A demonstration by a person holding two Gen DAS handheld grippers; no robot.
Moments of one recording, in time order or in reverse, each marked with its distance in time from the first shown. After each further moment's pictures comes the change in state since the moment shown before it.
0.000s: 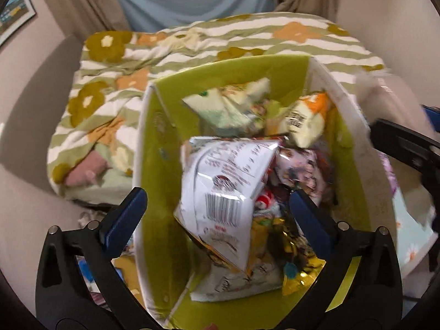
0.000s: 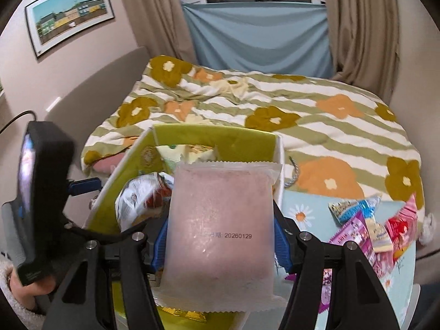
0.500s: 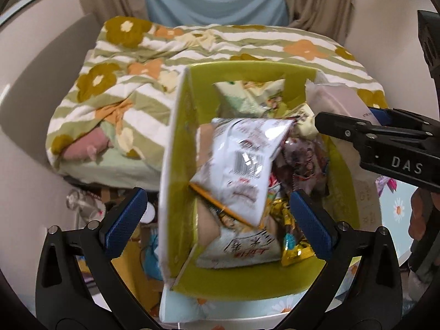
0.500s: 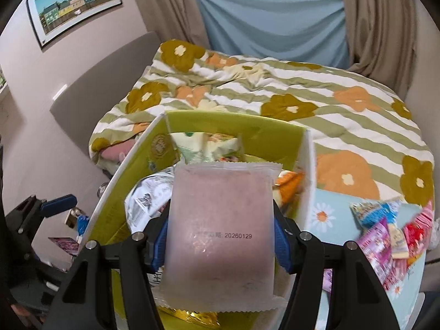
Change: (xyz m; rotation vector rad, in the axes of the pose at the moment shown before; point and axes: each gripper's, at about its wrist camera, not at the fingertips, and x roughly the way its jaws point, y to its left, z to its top) left arm -0.045 0.035 -0.041 -0.169 -0.028 -0.015; right arm 0.033 0.022 0.012 -0.041 0.091 0.076
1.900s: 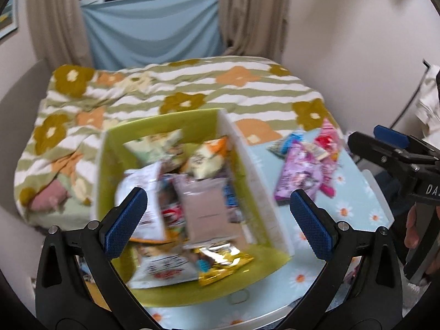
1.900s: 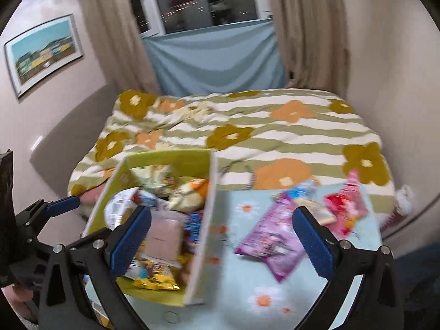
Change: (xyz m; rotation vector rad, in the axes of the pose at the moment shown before) left arm -0.062 -0.105 0.016 0.202 -0.173 -0.259; right arm -0.153 -0.069 -0.059 0.218 -0.231 -0.222
